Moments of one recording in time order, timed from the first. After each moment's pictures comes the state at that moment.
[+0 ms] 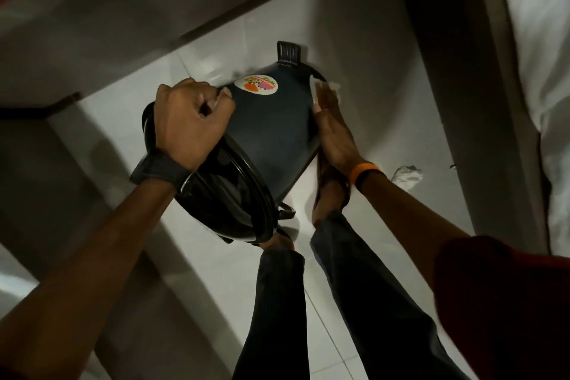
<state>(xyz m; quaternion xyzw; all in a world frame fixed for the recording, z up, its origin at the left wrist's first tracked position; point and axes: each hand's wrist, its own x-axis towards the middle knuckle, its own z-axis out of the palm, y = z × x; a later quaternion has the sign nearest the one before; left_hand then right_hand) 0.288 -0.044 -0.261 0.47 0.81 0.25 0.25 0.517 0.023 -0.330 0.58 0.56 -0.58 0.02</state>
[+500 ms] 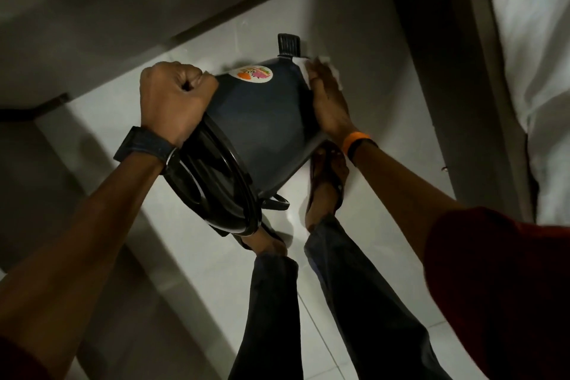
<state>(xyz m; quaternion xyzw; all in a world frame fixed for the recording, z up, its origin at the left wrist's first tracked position) 0.274 -0.024 -0.278 0.42 0.80 0.30 0.31 0.497 0.067 -0.346 0.60 0.59 -0.55 0.01</state>
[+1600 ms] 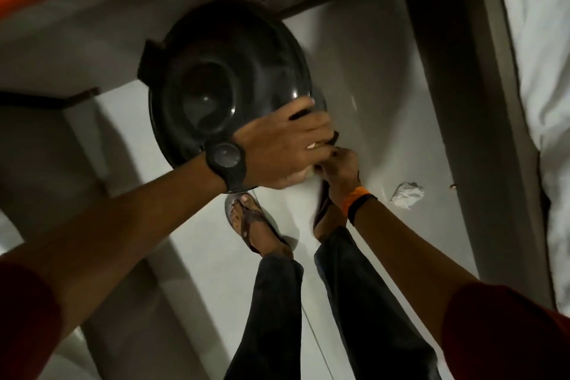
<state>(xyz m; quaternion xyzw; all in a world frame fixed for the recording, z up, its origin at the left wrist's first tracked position) 0.335 -0.038 -0.263 0.91 0.42 -0.01 0.02 0.507 -0.031 -0.339 0.71 0.31 -0.63 -0.09</state>
